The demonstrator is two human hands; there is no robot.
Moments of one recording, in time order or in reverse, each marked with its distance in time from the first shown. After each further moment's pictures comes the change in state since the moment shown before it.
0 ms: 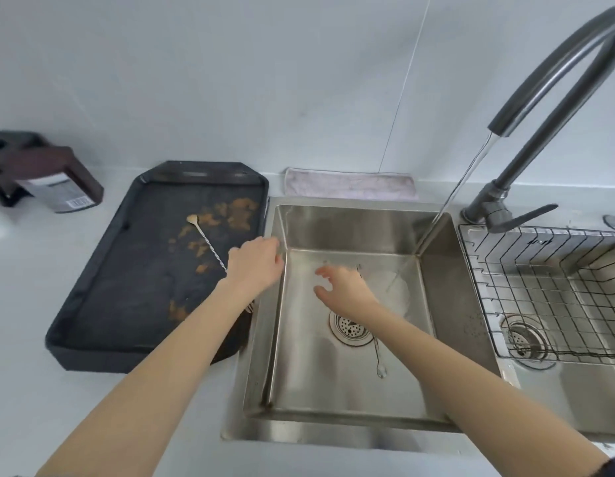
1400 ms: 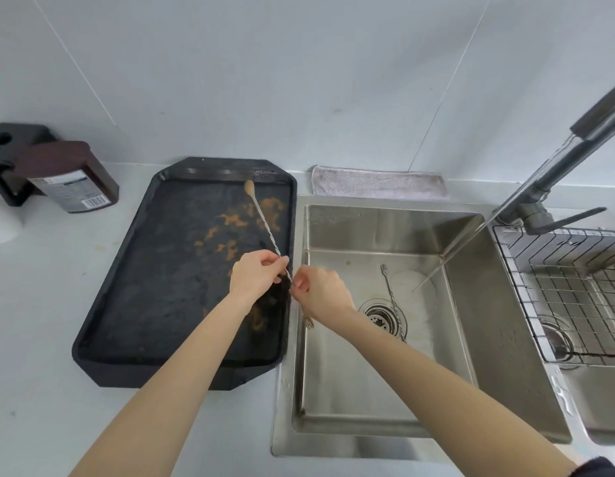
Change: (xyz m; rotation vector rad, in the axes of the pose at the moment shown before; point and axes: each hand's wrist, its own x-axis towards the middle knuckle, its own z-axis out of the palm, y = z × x) left_hand 0.007 -0.075 0.017 -0.827 -0.005 -0.262; right_hand 0.029 -0.084 0.060 0.089 0.057 0.065
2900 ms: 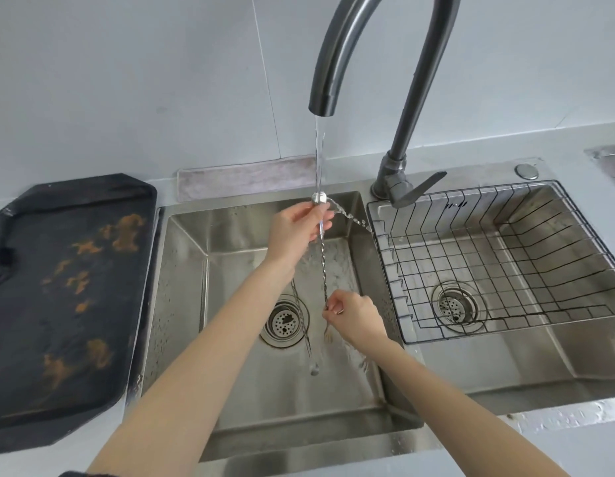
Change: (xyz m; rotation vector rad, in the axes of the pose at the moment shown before) left_hand -0.039 0.202 0.213 -0.492 -0.227 0.104; right_hand -0.047 0.237 -0.124 0.164 0.085 0.278
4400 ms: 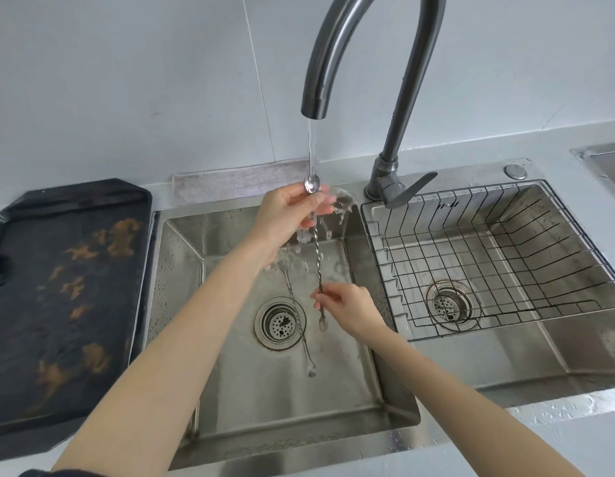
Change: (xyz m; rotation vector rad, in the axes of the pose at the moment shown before) left_hand 0.005 0.022 -0.014 0.092 -0.196 0.133; right_hand -0.002 -0.010 -0.016 0.120 -0.040 -0.189
